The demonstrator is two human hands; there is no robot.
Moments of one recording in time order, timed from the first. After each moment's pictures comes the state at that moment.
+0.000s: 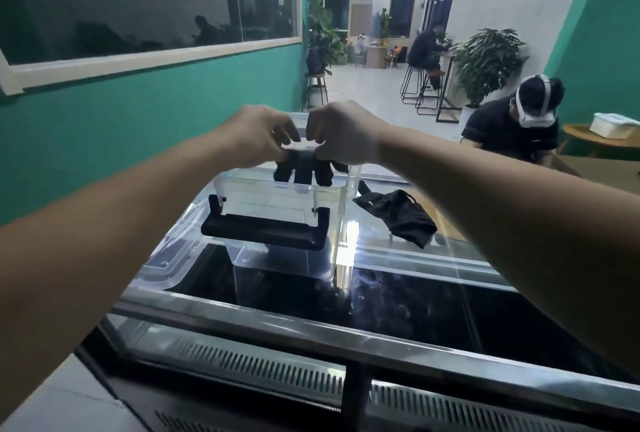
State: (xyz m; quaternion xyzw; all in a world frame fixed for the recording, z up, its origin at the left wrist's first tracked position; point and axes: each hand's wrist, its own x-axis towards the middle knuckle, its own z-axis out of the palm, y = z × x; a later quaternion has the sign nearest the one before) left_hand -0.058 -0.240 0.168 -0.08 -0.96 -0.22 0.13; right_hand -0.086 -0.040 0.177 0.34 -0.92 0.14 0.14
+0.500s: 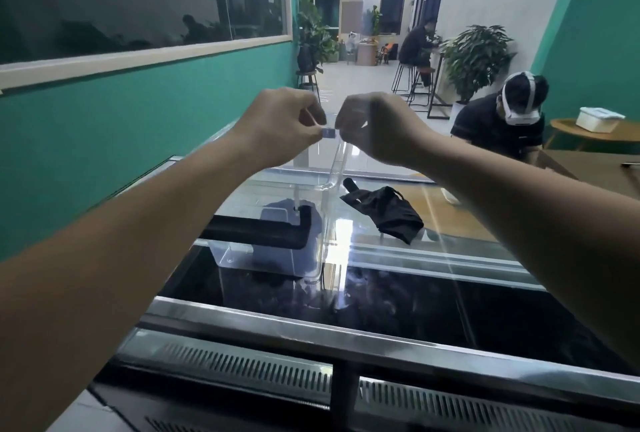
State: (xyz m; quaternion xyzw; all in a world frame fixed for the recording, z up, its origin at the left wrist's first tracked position) left_hand -0.035 -0.171 0.180 -0.13 -0.93 -0.25 0.24; right_hand -0.091 0.033 0.167 0.35 -0.88 0.22 0.24
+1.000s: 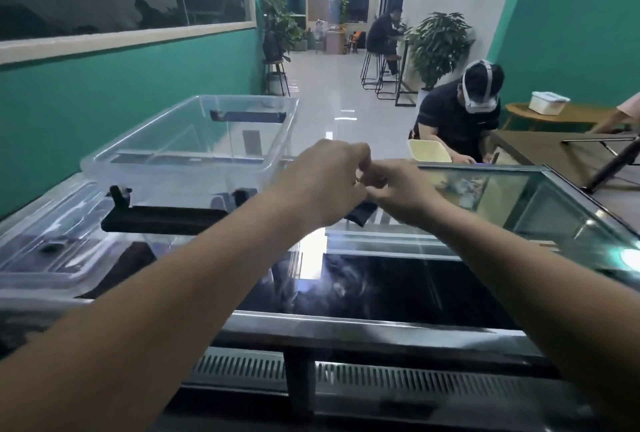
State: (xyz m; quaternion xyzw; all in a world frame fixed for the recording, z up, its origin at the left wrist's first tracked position) left_hand -0.011 -0.045 0.110 -0.23 -0.94 -0.18 0.17; right_hand -0.079 0.144 0.045 0.16 -0.95 0.24 0.14
